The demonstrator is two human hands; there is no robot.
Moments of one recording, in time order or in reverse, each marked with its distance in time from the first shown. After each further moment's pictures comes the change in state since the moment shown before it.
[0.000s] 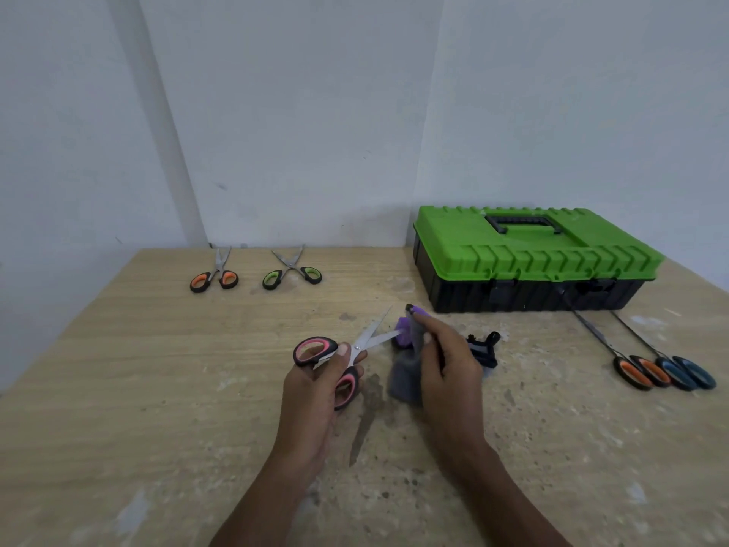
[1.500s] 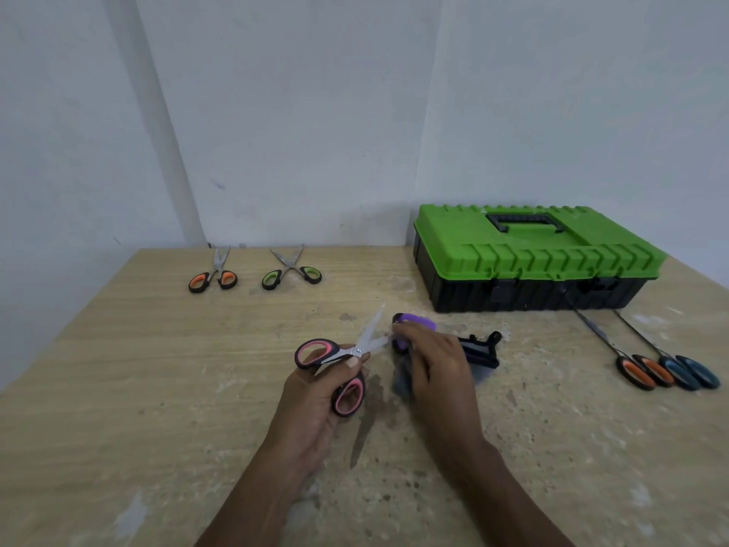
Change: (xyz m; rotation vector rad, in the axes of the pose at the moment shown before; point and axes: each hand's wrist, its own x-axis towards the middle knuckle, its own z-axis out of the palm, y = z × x) left_hand 0.000 0.008 -0.004 -0.144 -0.120 -0.162; right_hand 0.002 0.010 0.003 -0.360 -0.126 -0.182
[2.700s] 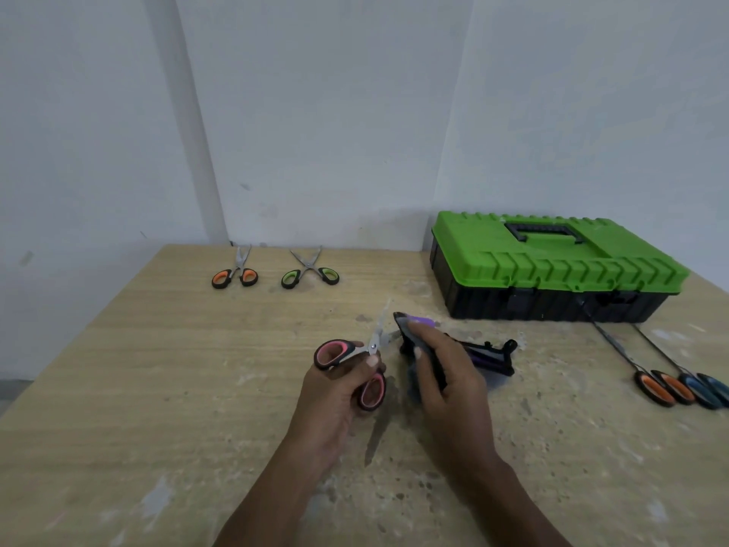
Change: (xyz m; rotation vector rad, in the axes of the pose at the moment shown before) left_hand 0.000 -0.001 -0.001 0.019 -0.032 0.067; right_hand -0.013 -0.023 -0.010 0.257 -0.020 -0.016
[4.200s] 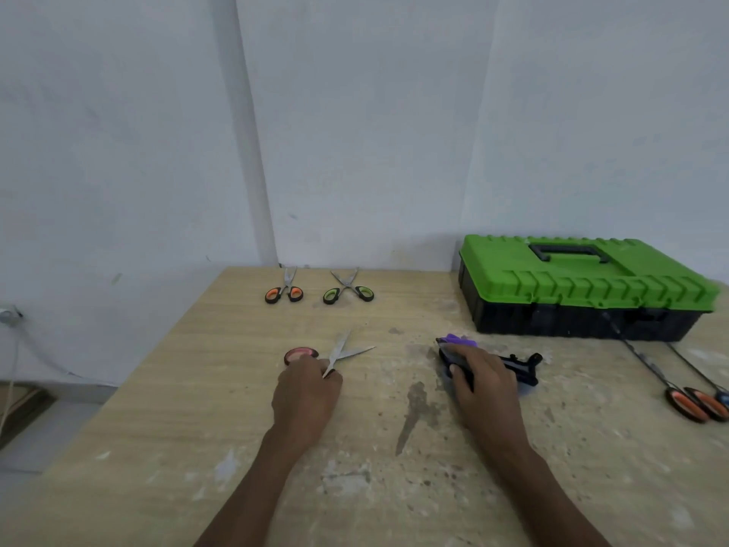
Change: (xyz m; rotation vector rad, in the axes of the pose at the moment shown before) left_hand 0.006 0.037 -0.065 1.362 0.460 0.205; right_hand 0.012 0.039 -0.006 -0.307 -0.022 -0.051
